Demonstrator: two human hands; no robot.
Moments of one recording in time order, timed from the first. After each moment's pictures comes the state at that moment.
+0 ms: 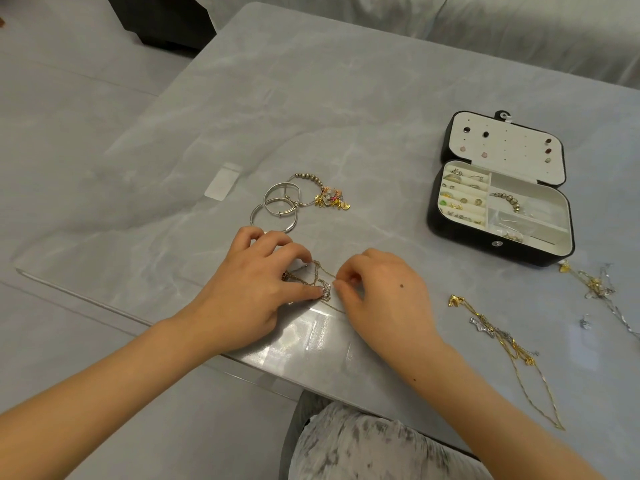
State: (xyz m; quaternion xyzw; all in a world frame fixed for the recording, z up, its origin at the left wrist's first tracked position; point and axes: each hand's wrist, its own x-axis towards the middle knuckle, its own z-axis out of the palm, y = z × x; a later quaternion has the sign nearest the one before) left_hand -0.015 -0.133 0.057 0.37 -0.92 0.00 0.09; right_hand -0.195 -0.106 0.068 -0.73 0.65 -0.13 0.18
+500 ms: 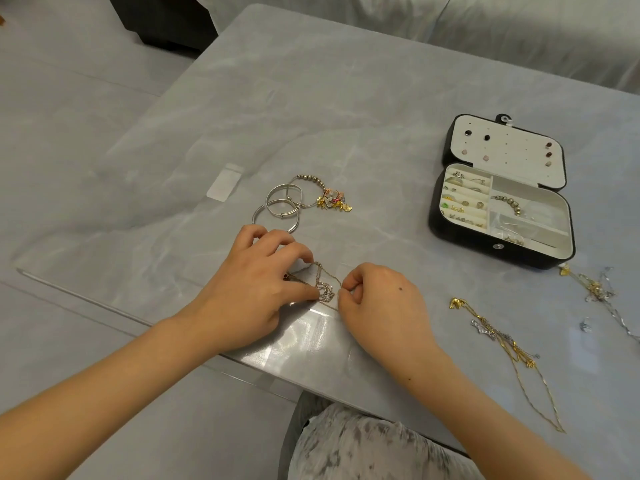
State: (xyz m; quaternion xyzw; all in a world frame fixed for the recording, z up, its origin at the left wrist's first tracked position) left_hand -0.014 -0.134 0.058 0.37 -0.92 -0.01 0.10; right_hand -0.188 -0.104 0.065 -0.66 0.70 -0.09 0.25
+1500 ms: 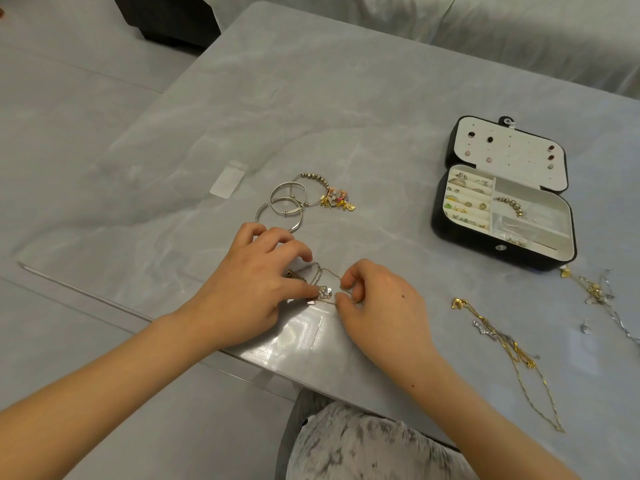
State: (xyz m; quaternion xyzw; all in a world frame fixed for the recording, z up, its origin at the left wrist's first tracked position) left_hand -0.008 -0.136 0.054 0.37 -0.92 -0.01 0.10; right_hand -0.188 -0.099 0.063 -0.67 0.69 -0.12 0.24
